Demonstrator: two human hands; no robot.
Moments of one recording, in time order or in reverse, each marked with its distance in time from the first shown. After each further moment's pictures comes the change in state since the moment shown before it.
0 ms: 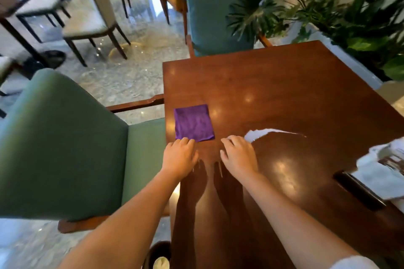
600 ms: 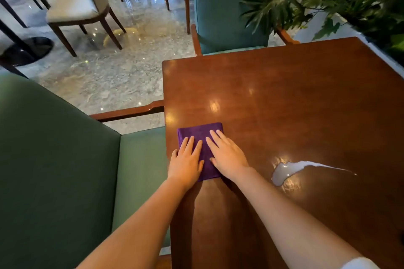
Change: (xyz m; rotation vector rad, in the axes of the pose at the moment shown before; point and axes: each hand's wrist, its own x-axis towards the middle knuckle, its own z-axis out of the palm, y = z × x) left_hand 0.126 -0.069 0.081 -0.022 -0.241 -0.073; right_hand 0.167 -0.003 0.098 -0.092 -0.285 -0.165
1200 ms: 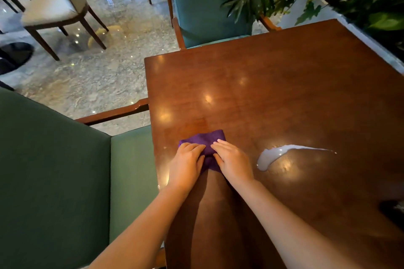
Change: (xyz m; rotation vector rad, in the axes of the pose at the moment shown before) left_hand -0.024 0.038 -0.007 -0.345 0.387 0.213; right_hand -0.060 0.017 0.010 0.415 0.409 0.108
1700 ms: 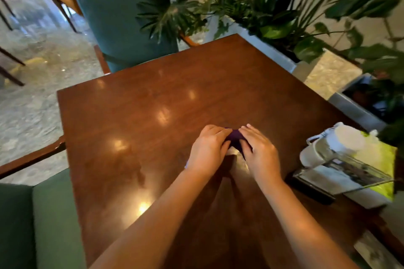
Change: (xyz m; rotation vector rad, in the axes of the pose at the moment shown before) left_hand 0.072 0.218 0.057 -0.217 -0.059 0.423; right_hand -0.088 0.109 -0.184 -0.212 0.468 0.321
